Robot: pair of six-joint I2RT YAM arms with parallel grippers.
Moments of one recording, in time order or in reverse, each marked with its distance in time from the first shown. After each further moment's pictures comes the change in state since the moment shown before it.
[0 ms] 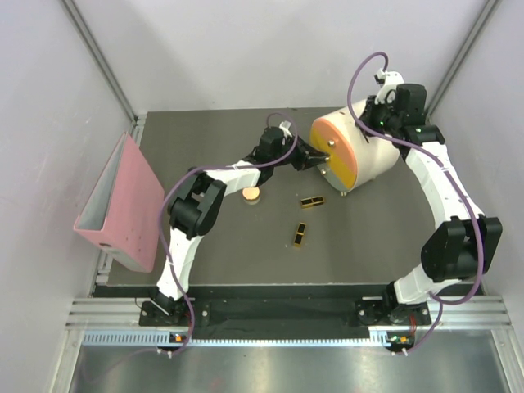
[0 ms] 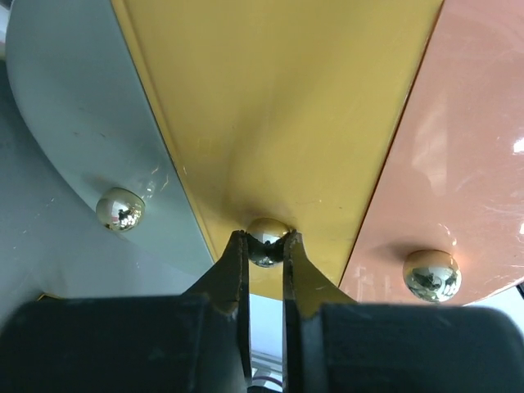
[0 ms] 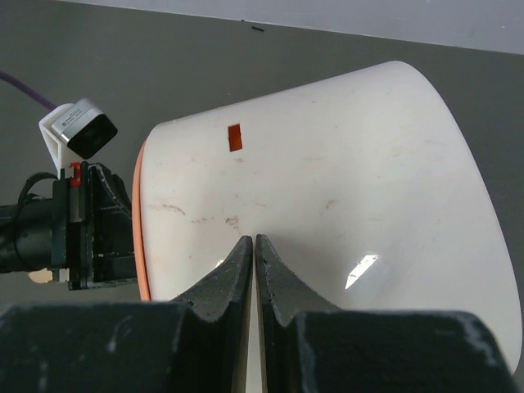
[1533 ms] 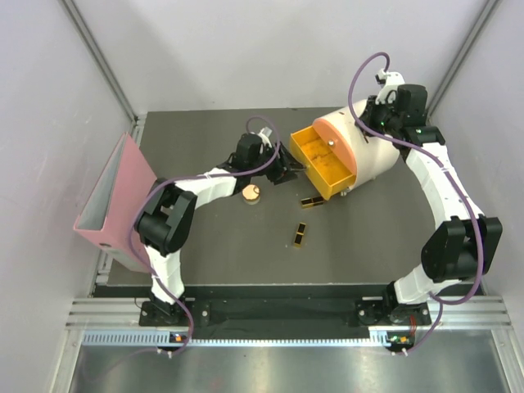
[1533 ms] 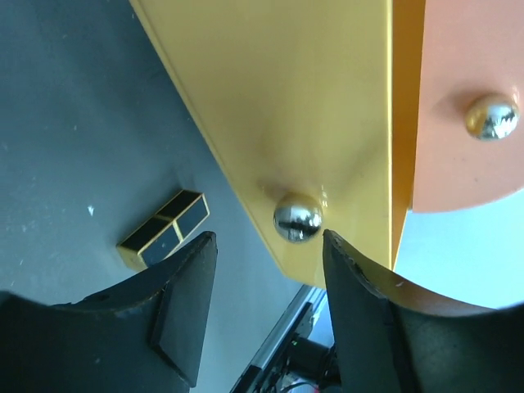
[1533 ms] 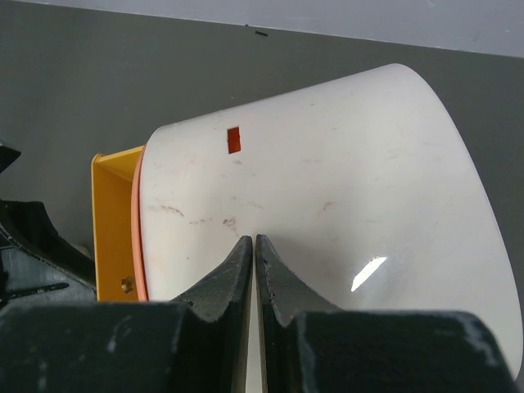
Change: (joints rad) left arm 0.064 -0.304 -0.321 -0.164 -0.030 0.338; right arm -0.006 -0.002 -0.015 0.025 -0.018 0.008
